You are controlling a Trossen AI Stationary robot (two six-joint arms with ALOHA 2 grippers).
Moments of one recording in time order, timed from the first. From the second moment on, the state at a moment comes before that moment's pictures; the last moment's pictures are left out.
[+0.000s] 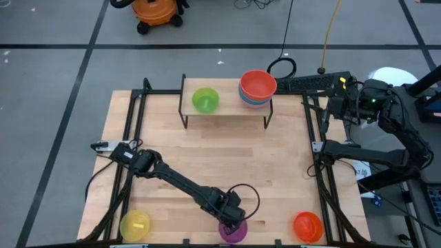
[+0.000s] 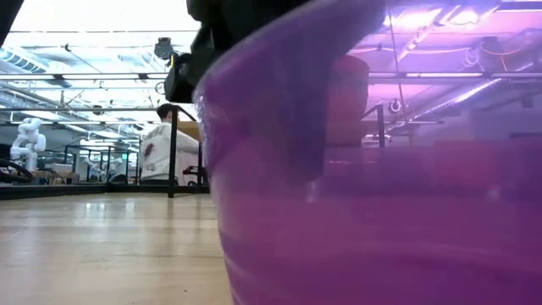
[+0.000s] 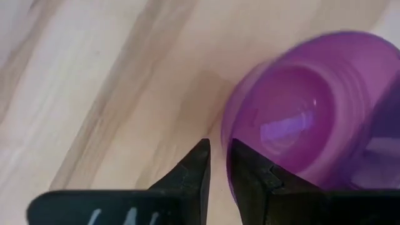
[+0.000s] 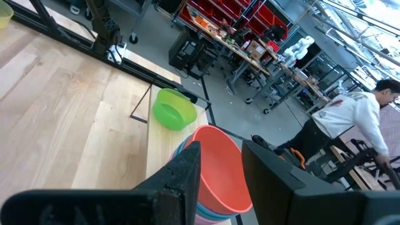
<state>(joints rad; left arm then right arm) -0.47 2.37 2.06 -0.98 0.03 -1.04 -0.47 0.64 1.19 -0.78 -0.13 -0.67</state>
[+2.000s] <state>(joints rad) 0.34 1.69 2.06 -1.28 -0.25 -0.29 -0.47 0.64 1.14 -0.78 -0.13 -0.64</state>
